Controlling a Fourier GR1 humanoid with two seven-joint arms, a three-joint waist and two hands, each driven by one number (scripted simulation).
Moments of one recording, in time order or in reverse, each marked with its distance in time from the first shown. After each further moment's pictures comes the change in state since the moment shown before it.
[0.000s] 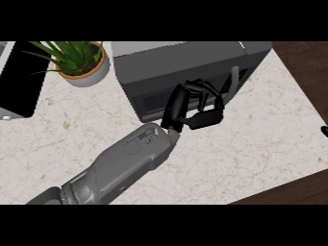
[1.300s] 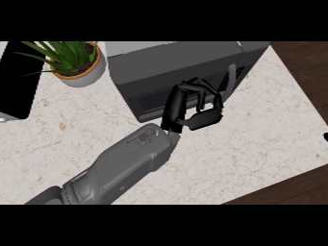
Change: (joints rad) left arm -0.007 0.000 -0.036 0.022 0.113 0.053 -0.189; right arm -0.014 -0.071 0.013 -0.079 -0.106 0.069 0.046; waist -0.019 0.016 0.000
